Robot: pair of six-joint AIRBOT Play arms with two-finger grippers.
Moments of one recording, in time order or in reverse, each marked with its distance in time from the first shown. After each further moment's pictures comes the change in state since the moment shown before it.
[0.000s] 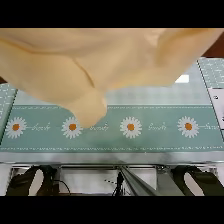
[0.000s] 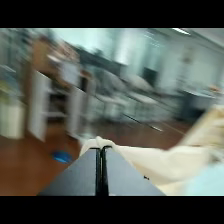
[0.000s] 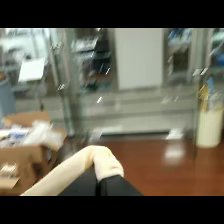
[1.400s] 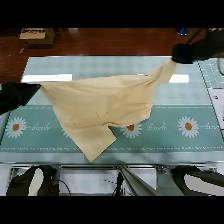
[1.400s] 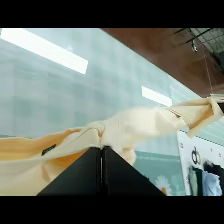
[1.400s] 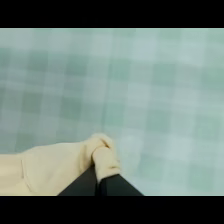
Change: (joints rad) left arm 0.088 -0.065 -0.700 0.136 -0.185 -0.170; right arm 0.147 -0.658 -0.001 -0.108 0.452 0.052
